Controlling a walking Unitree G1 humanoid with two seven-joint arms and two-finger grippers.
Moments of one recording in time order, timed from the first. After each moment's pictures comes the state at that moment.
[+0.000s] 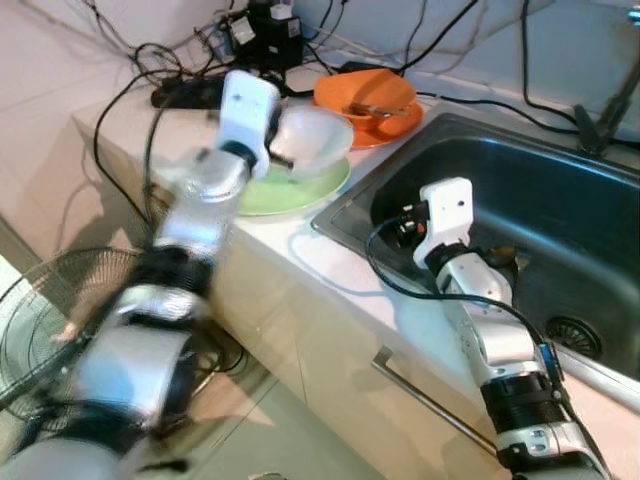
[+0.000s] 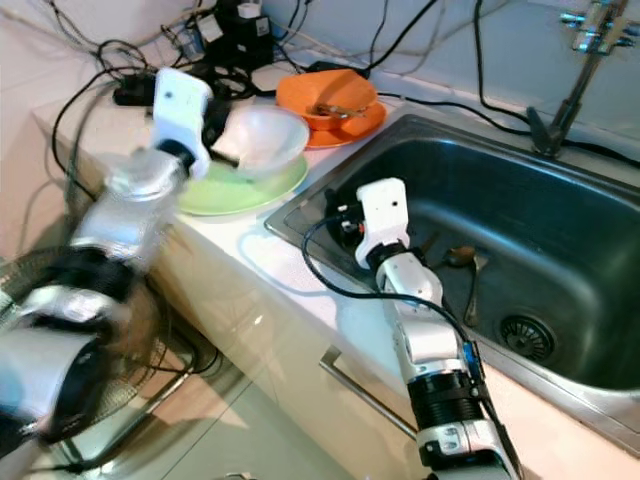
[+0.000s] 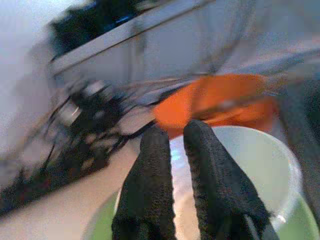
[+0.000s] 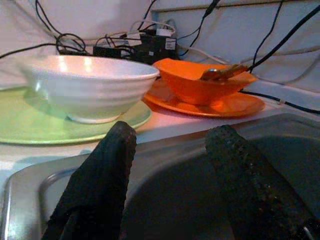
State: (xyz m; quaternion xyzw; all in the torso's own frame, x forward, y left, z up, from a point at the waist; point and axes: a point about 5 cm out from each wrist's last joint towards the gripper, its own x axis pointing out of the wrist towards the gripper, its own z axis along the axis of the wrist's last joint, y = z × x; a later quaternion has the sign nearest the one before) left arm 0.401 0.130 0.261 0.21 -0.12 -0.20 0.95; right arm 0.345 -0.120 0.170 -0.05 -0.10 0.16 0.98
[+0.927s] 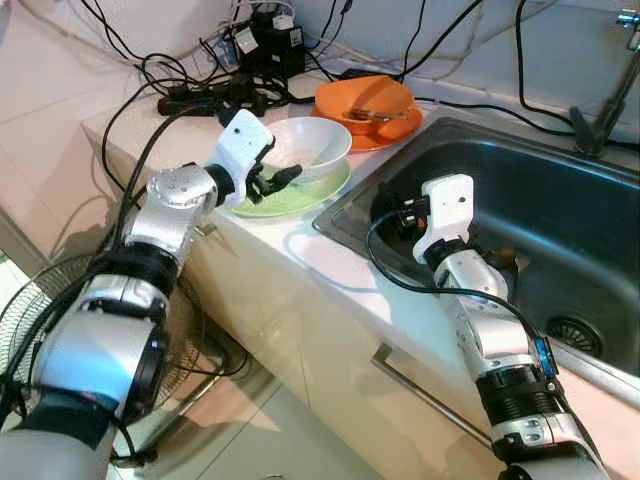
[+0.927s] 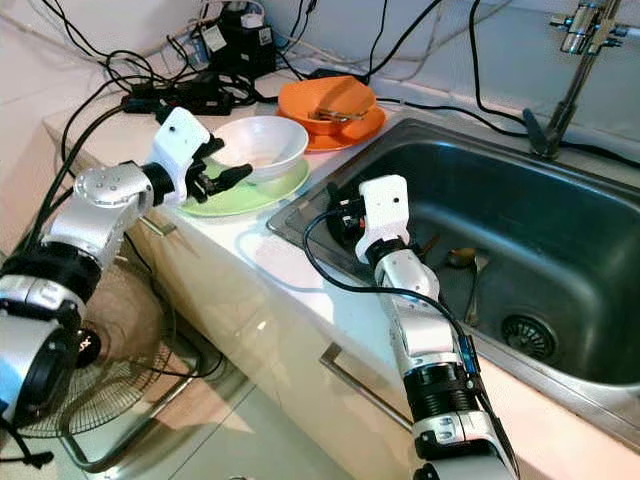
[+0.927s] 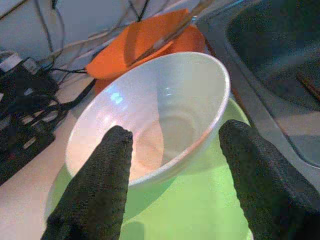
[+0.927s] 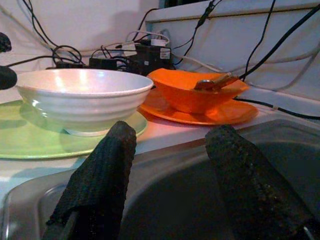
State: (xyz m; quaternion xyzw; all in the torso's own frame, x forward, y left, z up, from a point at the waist) left arm 0.406 0.159 0.233 0.24 -0.01 -0.32 0.92; right arm 0.350 -0.122 0.171 -0.04 -0.10 0.15 0.98
